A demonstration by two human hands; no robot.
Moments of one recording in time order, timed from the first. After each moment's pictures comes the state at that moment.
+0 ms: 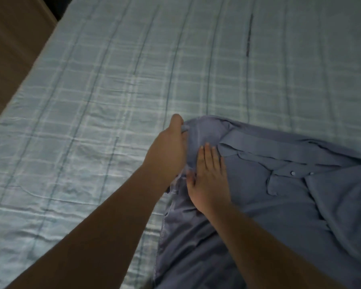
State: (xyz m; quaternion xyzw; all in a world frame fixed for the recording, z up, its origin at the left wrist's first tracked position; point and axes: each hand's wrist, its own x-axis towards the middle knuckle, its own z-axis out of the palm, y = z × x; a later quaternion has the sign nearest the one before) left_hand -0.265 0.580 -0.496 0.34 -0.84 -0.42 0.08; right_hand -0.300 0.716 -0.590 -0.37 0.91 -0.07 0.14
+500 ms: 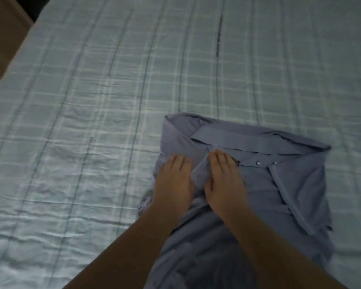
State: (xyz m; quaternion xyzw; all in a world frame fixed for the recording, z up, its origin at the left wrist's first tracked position) left_hand -0.253 0.694 -0.569 0.20 -0.96 -0.17 0.04; right_hand -0.349 0.822 -0.566 -0.37 0.92 -0.08 0.11
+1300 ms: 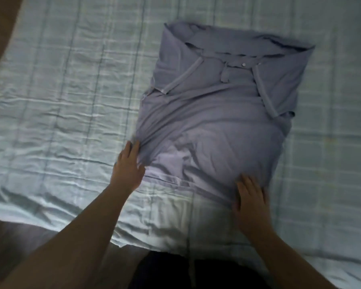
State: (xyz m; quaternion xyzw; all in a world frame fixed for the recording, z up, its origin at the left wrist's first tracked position) left_hand 0.034 0.813 -0.555 0.43 -0.86 -0.21 -0.17; right_hand -0.140 1.158 -0.555 -0.32 0.92 -0.09 0.21
